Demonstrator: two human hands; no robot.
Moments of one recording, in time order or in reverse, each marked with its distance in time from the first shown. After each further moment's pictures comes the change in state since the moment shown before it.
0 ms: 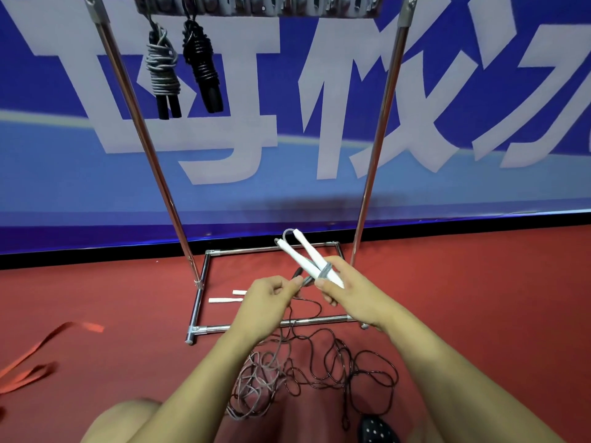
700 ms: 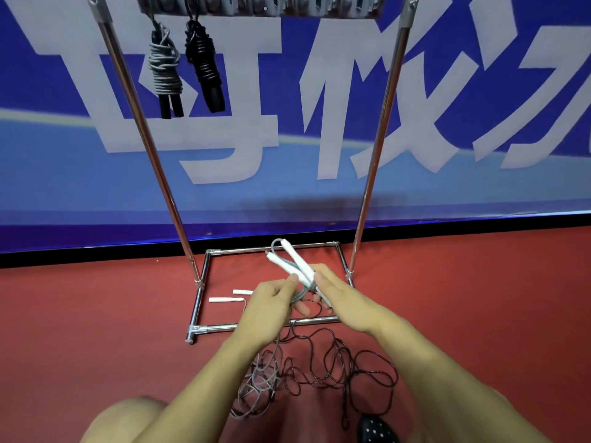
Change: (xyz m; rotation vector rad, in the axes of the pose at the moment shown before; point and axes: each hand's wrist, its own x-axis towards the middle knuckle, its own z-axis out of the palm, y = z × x) left_hand -0.011 0.005 0.004 -0.052 -0.030 -0.013; right_hand 0.003 0.005 0.017 -0.103 -0.094 0.055
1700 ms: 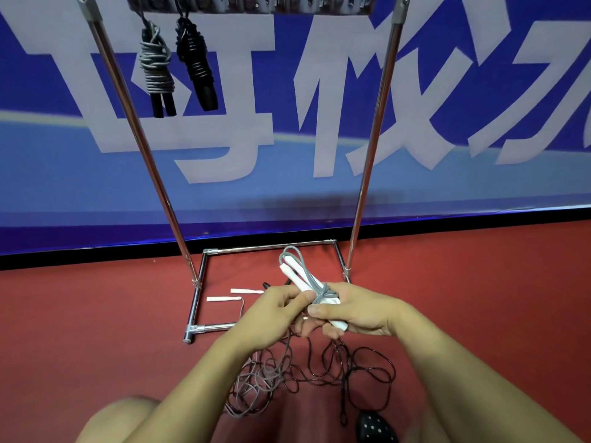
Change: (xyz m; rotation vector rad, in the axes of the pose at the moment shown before) left_hand -0.008 0.009 0.001 0.102 -0.320 0.143; right_hand -0.024 -0.015 -0.017 0.519 -0.406 0.040
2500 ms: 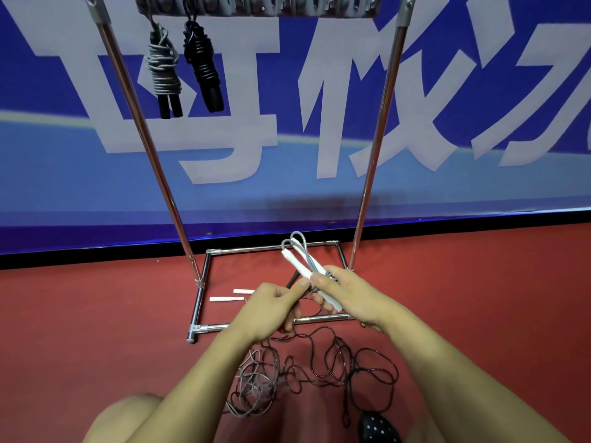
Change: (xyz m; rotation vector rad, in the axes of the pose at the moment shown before) left_hand 0.004 -0.004 -0.010 -0.097 0.125 -0.251; right_hand 0.016 0.001 0.001 -0.220 0.373 -0.098
